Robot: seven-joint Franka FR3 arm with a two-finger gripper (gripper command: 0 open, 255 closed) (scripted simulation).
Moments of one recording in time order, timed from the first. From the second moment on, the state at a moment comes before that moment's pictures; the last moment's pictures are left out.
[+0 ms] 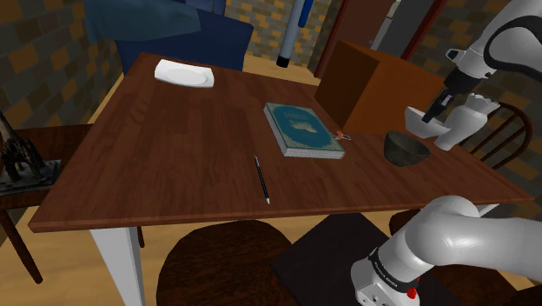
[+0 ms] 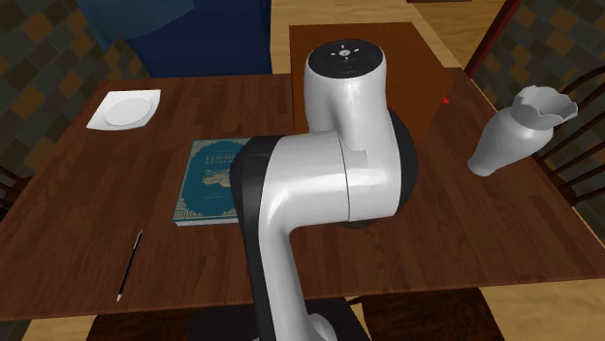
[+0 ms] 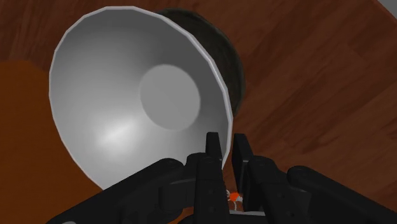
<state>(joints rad) -0.12 -0.95 -0.41 -2.28 -0.46 1.55 -0.63</state>
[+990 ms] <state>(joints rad) -0.14 -1.00 -0.44 -2.42 -0.50 1.64 -0.61</state>
